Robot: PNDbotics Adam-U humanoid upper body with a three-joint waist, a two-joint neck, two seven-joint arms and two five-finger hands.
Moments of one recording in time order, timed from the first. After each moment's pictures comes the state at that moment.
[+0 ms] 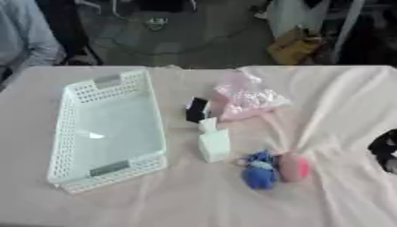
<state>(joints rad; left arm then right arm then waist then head) -0.50 0.43 0.11 -1.99 -0.57 -0.17 0.64 -0.38 -1.20 0.35 -1.86 0.09 0.18 0.76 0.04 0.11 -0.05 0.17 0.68</state>
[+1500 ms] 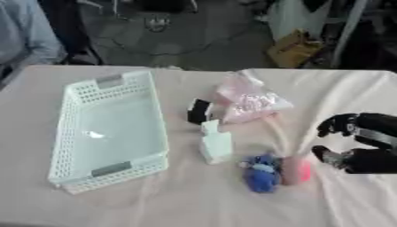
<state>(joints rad) -0.51 0.43 0.10 -1.99 -0.57 -0.17 0.63 -0.54 -0.97 0.55 -1.75 0.40 0.15 0.48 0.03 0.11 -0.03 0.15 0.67</state>
